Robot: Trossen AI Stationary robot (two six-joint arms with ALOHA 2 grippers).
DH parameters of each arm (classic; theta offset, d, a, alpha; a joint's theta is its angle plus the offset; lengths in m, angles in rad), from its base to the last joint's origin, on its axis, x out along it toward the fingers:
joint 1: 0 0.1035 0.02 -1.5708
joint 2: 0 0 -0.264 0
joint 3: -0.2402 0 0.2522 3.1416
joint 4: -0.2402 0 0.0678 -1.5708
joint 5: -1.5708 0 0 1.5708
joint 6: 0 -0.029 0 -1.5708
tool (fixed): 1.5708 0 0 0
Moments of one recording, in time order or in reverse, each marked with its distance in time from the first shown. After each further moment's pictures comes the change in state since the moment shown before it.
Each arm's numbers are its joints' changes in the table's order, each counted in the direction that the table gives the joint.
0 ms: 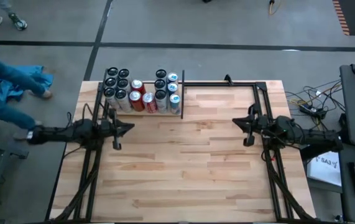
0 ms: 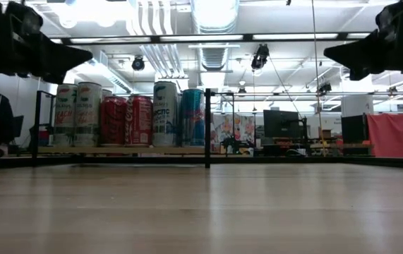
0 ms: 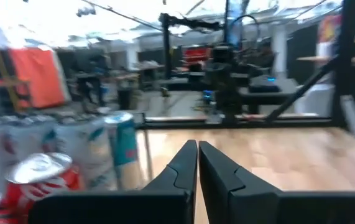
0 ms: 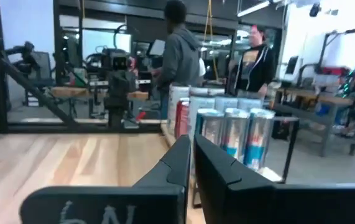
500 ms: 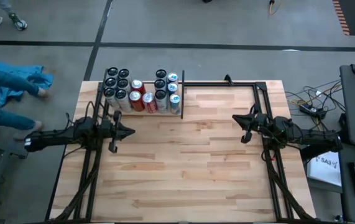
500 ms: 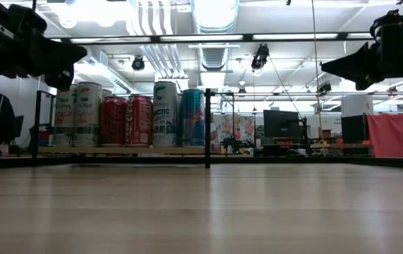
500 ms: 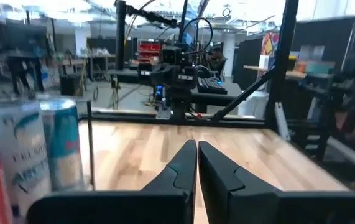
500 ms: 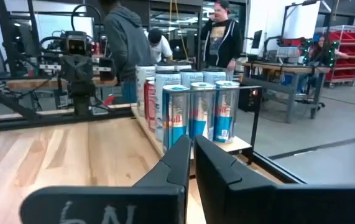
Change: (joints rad) left arm 0.163 0.004 0.000 -0.026 -0.377 0.171; right arm 0.000 0.008 0.001 -0.102 -0.161 -0.072
